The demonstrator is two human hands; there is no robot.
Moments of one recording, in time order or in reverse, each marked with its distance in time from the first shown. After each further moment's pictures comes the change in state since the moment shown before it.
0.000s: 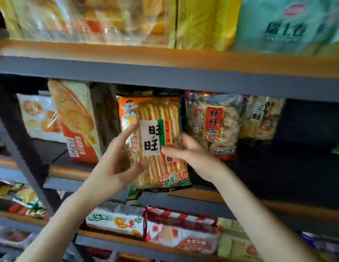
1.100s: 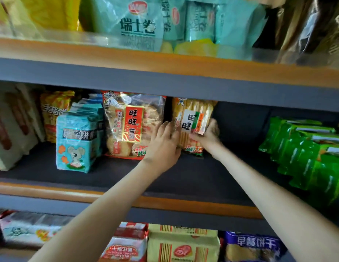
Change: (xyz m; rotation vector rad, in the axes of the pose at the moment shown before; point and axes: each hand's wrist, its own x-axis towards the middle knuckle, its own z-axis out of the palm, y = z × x) left_hand 0.140 0.054 0.291 1.001 -0.080 0.209; right_hand -0.019 0.084 -0.287 -0.415 0.705 -0.048
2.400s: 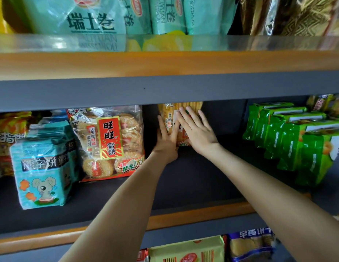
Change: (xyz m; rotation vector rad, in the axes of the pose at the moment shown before) left_hand 0.076 0.014 0.067 -0.330 -0.286 -0.038; right_hand 0.008 0.021 -0.015 -1.365 0.134 -0.494
